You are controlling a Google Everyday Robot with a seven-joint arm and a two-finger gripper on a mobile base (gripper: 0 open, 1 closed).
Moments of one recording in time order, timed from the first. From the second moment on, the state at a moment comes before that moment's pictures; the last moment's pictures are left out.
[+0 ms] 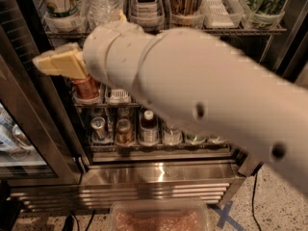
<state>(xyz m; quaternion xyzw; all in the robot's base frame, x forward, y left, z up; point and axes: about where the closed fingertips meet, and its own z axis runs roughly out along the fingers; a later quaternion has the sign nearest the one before) 0.507 0.123 1.043 -0.33 0.67 0.17 0.64</state>
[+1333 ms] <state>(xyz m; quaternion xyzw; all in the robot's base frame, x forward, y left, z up) 0.475 0.130 1.052 -0.26 0.67 0.03 0.70</state>
